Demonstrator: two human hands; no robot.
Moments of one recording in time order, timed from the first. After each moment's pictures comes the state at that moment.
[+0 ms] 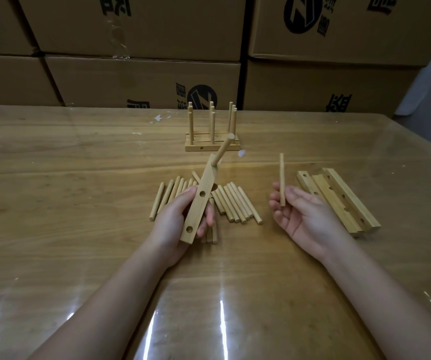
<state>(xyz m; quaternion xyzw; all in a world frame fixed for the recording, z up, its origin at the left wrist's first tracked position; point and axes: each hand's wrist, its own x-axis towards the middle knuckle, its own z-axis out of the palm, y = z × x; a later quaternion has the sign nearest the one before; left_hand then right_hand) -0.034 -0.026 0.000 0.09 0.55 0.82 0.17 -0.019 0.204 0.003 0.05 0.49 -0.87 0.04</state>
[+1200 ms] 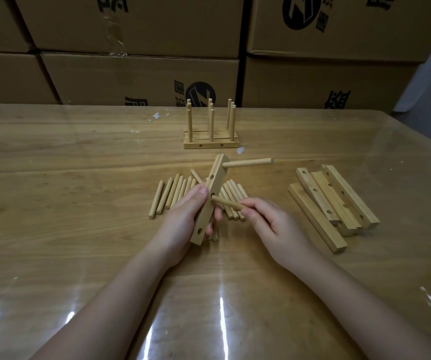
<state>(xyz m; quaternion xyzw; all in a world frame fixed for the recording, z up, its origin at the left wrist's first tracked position) -0.034 -0.023 -0.006 0.13 0.63 0.75 0.14 0.003 0.160 -0.001 -0.16 0.89 -0.41 -0.13</state>
